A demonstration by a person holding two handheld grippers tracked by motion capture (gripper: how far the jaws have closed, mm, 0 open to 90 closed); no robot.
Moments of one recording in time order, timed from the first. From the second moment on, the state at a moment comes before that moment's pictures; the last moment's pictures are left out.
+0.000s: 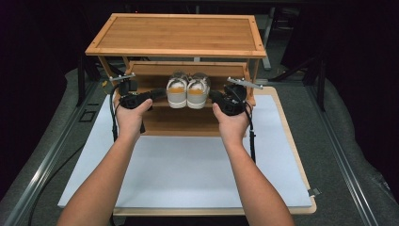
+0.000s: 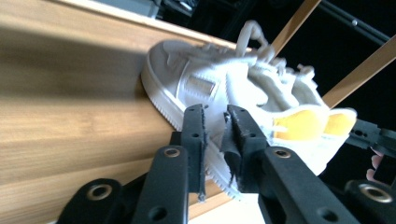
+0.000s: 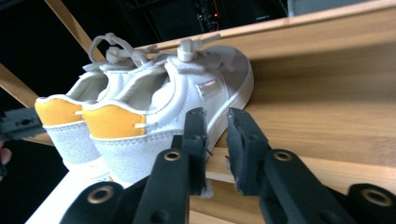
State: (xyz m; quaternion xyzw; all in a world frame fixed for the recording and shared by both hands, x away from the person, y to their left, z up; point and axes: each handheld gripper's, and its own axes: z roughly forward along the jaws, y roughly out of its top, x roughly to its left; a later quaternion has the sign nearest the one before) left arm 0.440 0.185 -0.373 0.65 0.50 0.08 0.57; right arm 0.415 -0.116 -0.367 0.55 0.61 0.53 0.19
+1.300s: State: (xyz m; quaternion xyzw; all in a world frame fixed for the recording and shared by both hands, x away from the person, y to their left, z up) left arm 0.464 0.170 -0.377 0.65 0.52 0.11 0.55; right arm 0.444 -0.106 -0.375 0.58 0.59 0.54 0.15
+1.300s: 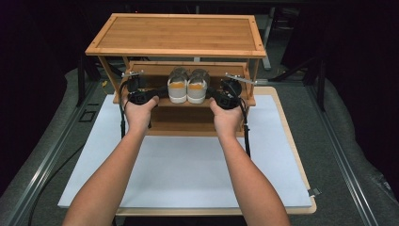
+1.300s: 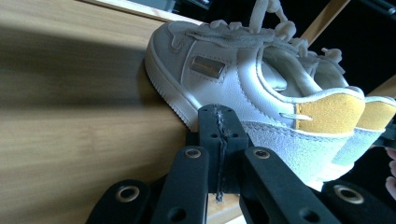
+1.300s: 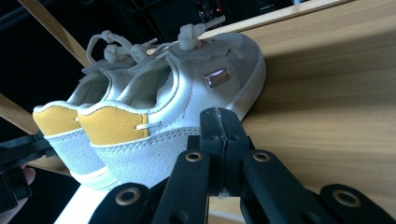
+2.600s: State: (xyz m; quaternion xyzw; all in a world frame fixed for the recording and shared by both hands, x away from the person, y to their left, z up) left arm 0.468 0.171 -0.371 0.65 0.51 0.11 0.55; right arm 0.448 -0.104 -0.369 0.56 0.61 0.53 0.18
